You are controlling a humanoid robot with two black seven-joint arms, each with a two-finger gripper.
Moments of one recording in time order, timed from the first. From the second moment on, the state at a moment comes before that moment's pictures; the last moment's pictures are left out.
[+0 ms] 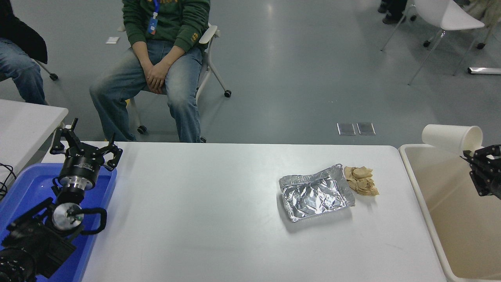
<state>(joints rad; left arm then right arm) -0.55 0.37 -0.85 -0.44 -0.20 -0.59 -0.50 0.51 -0.93 0.42 0.90 -0.10 0.00 0.30</state>
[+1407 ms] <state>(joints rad) -0.55 0.37 -0.85 -0.44 -0.20 -0.59 -0.50 0.54 -0.32 0.27 -0.04 -0.08 -0.16 0.24</state>
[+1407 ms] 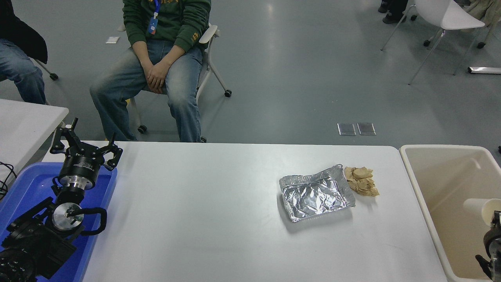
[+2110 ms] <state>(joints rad) -0.55 0.37 -0.85 -0.44 -0.20 -0.59 -0.50 0.57 -0.32 0.26 -0.05 -0.08 -0.18 0.24</state>
